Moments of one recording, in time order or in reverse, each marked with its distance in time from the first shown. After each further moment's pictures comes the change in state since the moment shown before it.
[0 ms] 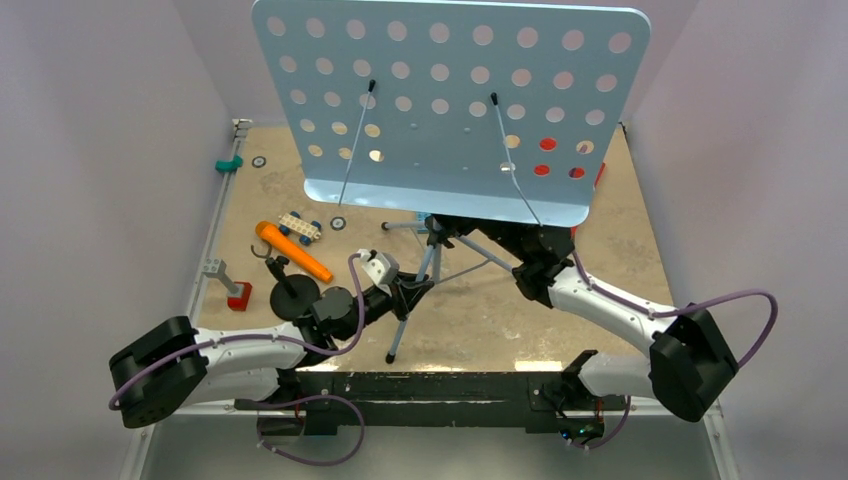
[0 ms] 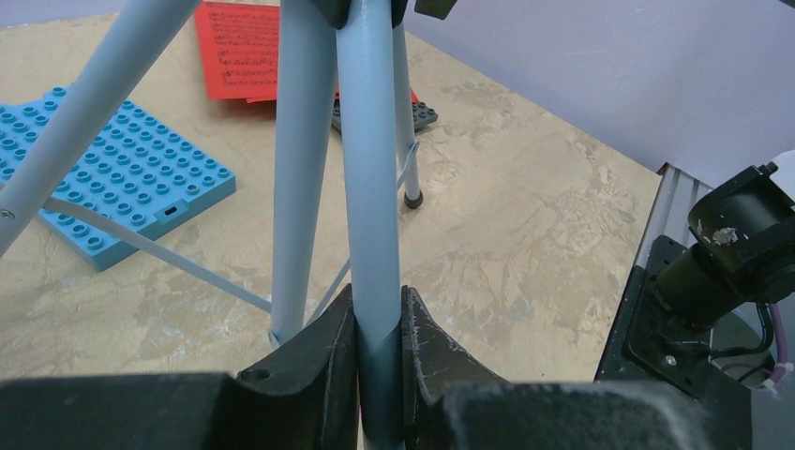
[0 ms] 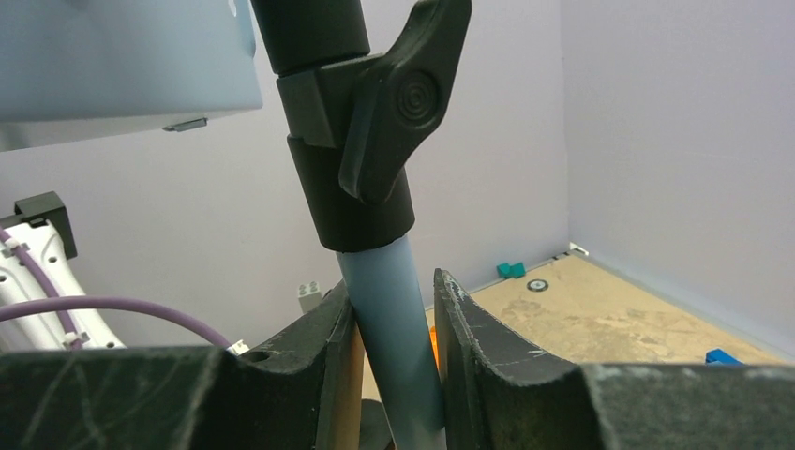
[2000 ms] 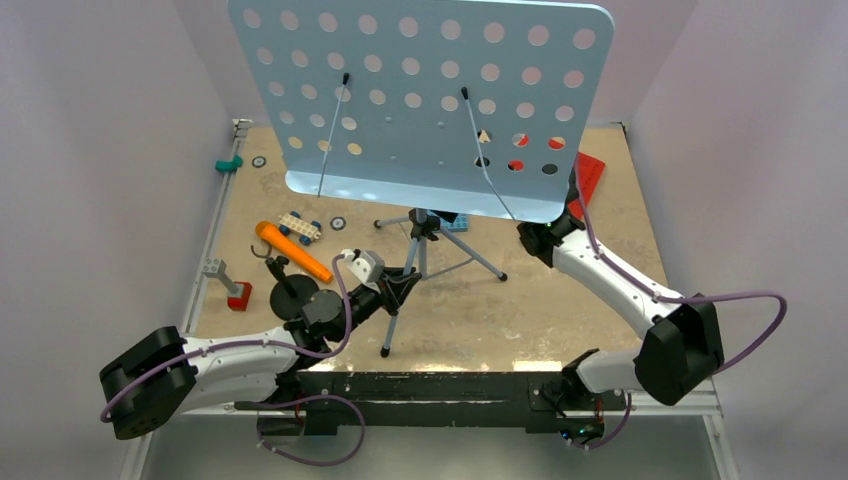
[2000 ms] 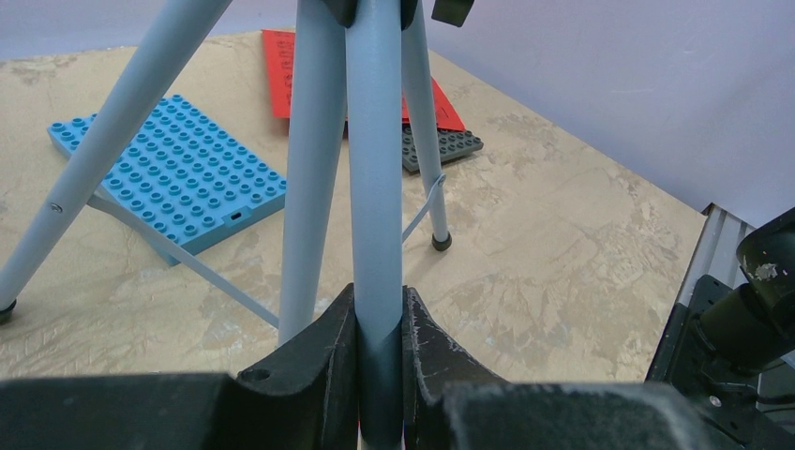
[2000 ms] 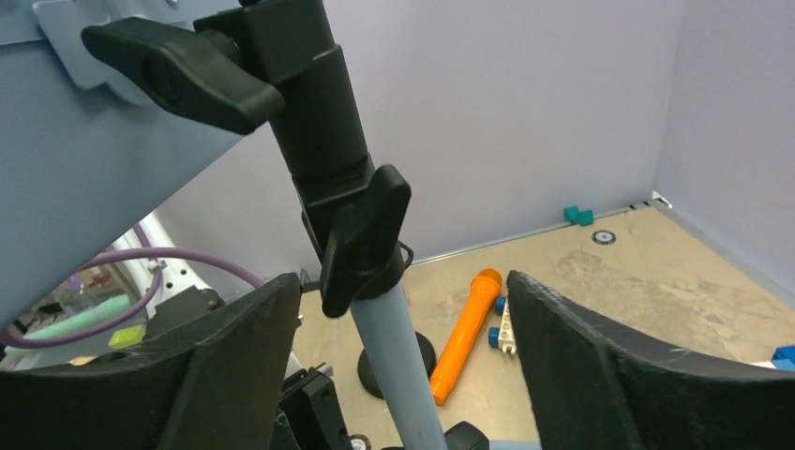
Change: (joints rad) left arm 0.027 -0.071 -0.050 0.013 -0.076 0.003; right arm -0.150 0.081 0.303 -0.307 -0.386 0.062
